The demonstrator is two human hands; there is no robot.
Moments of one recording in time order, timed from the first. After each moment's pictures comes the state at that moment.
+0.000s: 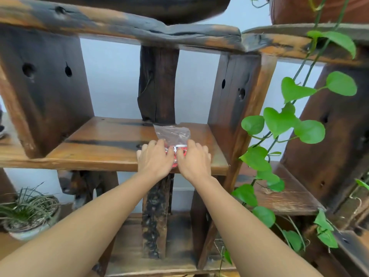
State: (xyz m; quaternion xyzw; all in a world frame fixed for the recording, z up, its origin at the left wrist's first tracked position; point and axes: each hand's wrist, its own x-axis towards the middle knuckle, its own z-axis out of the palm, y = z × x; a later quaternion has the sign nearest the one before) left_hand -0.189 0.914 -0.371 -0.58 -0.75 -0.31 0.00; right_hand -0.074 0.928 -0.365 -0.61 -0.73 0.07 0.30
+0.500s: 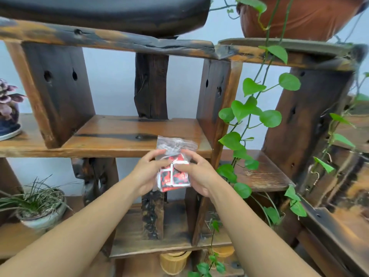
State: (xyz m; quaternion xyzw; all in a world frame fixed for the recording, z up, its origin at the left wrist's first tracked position) left_hand -0.171 0.795 -0.366 -0.35 -0.49 -0.55 -0.59; right_hand -0.011 0.822 -0.372 -0.40 -0.46 0.67 0.43
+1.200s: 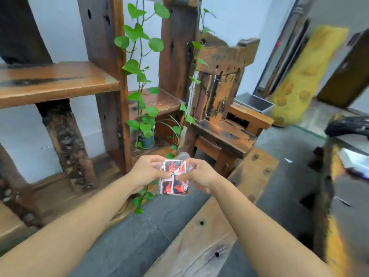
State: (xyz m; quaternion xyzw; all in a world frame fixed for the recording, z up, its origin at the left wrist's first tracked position) left_hand -0.070 0.595 -0.478 -0.64 -0.37 -0.23 -0.63; right_hand 0.100 0.496 -0.467 -0.67 -0.36 0.47 0.44
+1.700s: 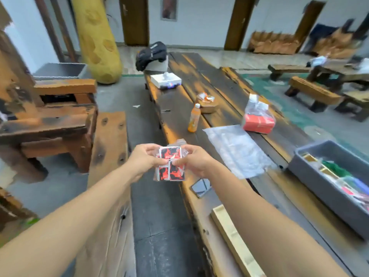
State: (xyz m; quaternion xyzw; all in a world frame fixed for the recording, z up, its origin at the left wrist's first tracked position) left_hand 0.163 0.224 -0.486 -0.75 -0.05 0.09 -0.65; right_hand 0.171 0.034 -0.482 -0.73 0.05 0.20 0.65
